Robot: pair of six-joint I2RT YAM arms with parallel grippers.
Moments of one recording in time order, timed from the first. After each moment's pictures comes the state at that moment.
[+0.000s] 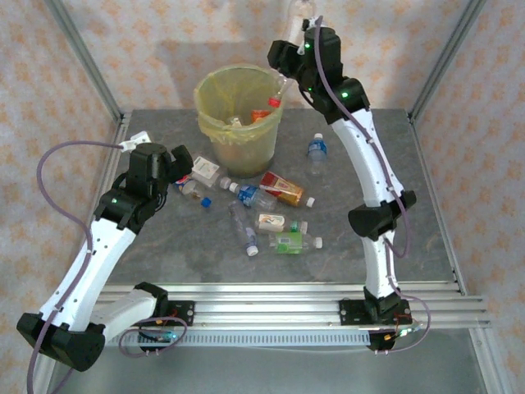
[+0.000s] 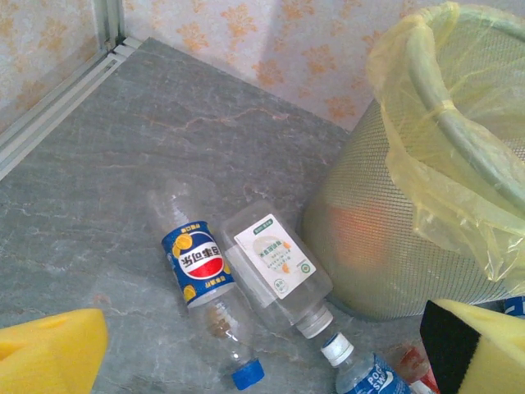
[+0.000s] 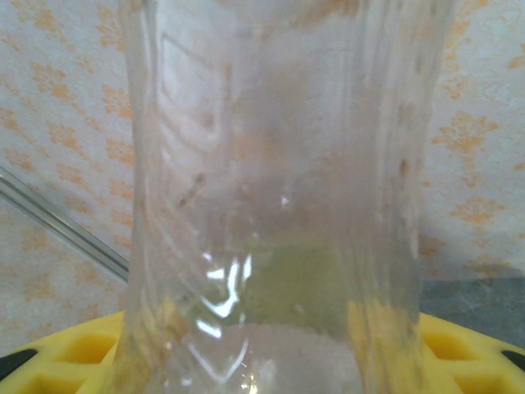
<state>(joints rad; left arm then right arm) -0.28 1.01 1.14 -0.71 -0.42 -0.62 0.50 2.11 2.67 -0.75 0.09 0.53</state>
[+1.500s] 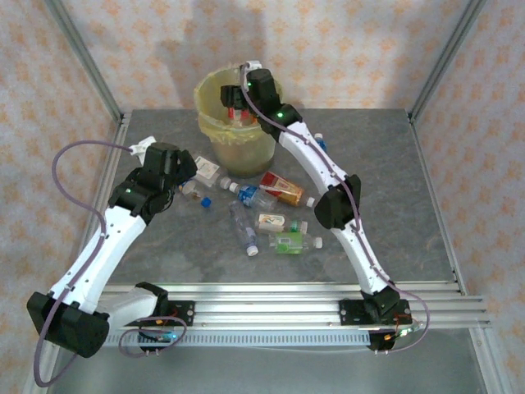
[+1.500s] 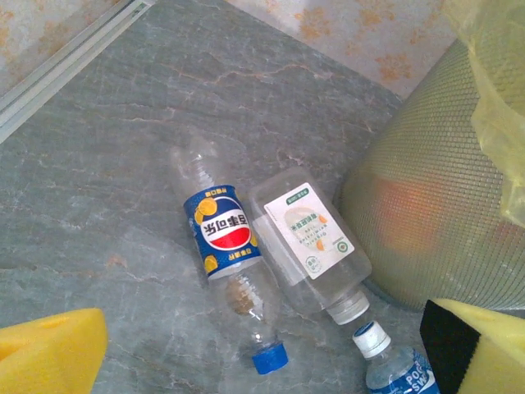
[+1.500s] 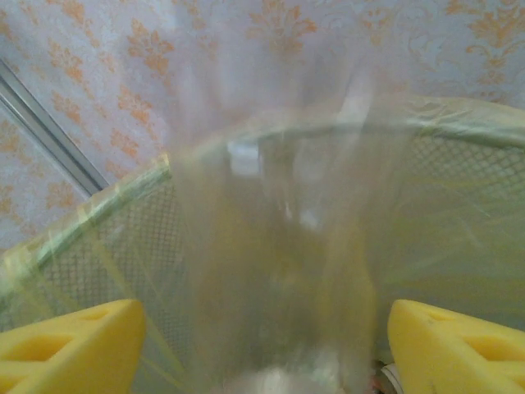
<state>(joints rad) -0.27 1.11 1.11 -0.73 -0.44 -0.71 0.61 2.51 2.72 -0.50 0.06 0.30</state>
